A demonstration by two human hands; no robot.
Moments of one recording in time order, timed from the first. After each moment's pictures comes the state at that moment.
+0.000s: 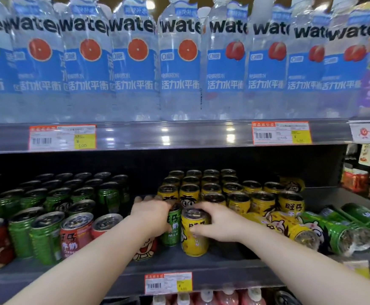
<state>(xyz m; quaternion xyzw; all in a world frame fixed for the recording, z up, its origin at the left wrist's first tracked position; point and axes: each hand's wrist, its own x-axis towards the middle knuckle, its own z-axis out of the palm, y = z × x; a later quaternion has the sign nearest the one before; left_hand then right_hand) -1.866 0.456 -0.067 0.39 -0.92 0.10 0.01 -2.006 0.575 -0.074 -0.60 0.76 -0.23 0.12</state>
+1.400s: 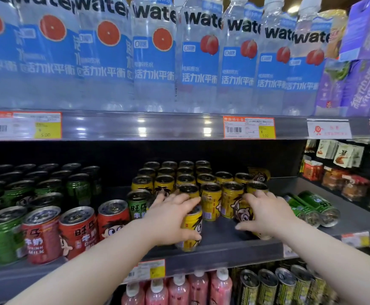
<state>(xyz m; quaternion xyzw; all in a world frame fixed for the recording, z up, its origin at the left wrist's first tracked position) -1.897 0.520 -0.072 0.17 -0.98 0.01 0.05 -2.077 0.679 -0.067 -0.43 0.89 0.05 -0.12</state>
